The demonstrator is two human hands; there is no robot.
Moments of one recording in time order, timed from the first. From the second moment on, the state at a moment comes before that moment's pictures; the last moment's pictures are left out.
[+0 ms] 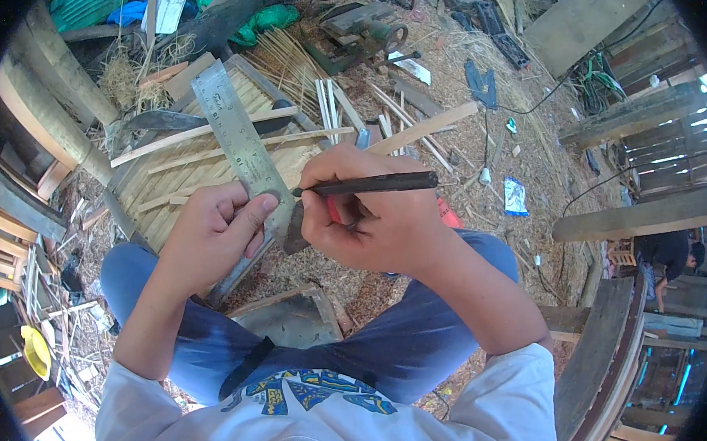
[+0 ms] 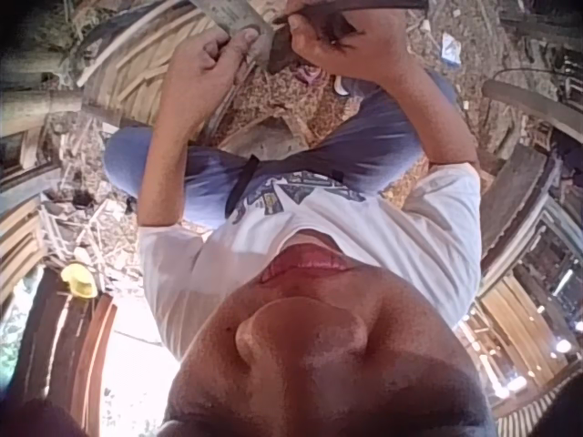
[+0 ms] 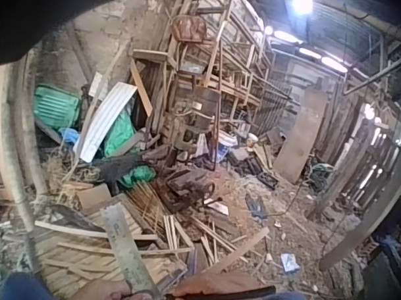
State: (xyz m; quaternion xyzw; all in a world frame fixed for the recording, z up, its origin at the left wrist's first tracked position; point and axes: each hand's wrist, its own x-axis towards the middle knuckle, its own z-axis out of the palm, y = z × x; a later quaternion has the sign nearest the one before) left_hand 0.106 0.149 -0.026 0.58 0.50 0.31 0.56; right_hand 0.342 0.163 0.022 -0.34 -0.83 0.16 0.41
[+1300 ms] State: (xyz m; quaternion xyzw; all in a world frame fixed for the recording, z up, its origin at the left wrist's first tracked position) left_hand 0.110 0.147 -0.030 0.59 0.50 0.32 0.55; right_hand 0.344 0.162 0.022 -0.36 -0.83 0.19 0.38
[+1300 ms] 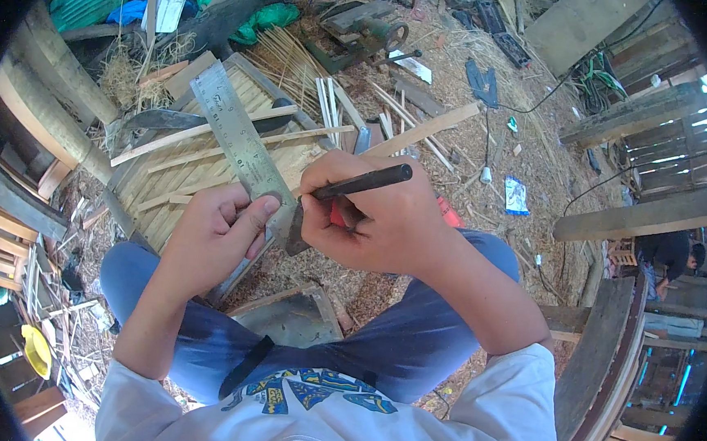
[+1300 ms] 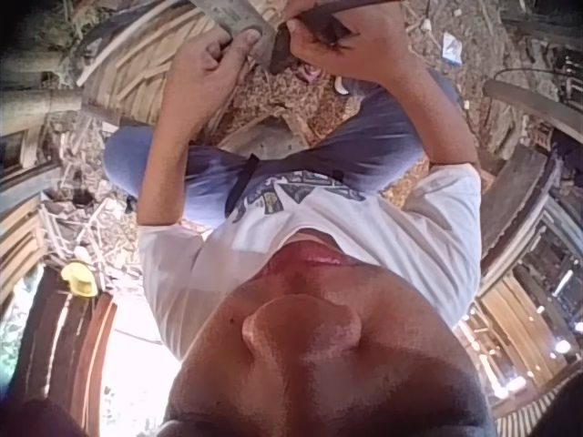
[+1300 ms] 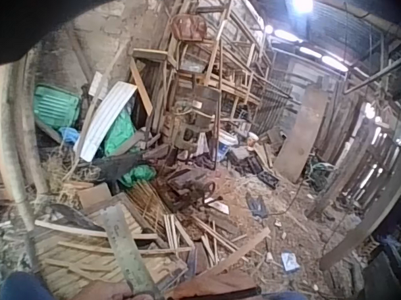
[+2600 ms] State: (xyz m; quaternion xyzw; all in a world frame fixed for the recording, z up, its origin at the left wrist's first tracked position) left_hand 0.112 0.147 -0.042 0.62 0.51 0.33 0.49; right_hand 0.342 0.164 0.019 -0.37 -0.83 0.21 0.36
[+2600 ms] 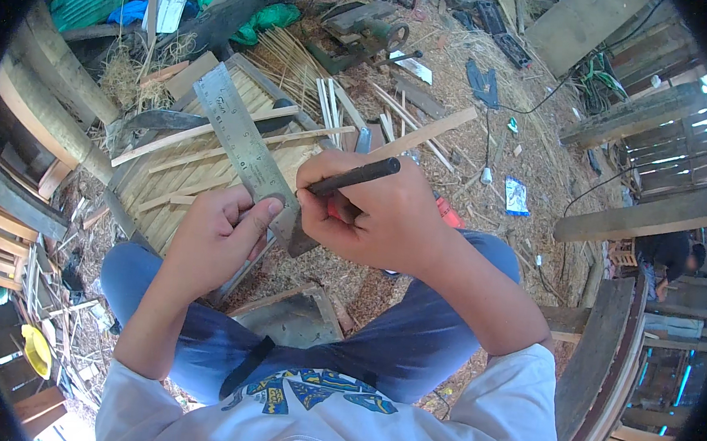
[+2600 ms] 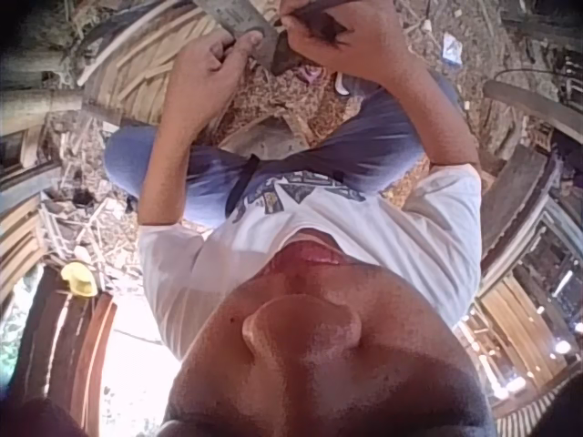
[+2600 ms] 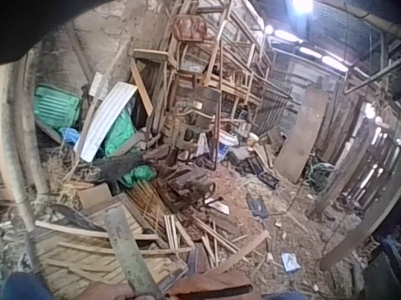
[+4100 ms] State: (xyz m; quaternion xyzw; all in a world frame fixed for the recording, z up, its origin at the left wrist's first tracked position) left_hand 0.111 0.150 -0.028 0.59 0.52 0.33 0.53; right_hand 0.351 0.179 0.018 -0.29 -0.86 0.18 0.38
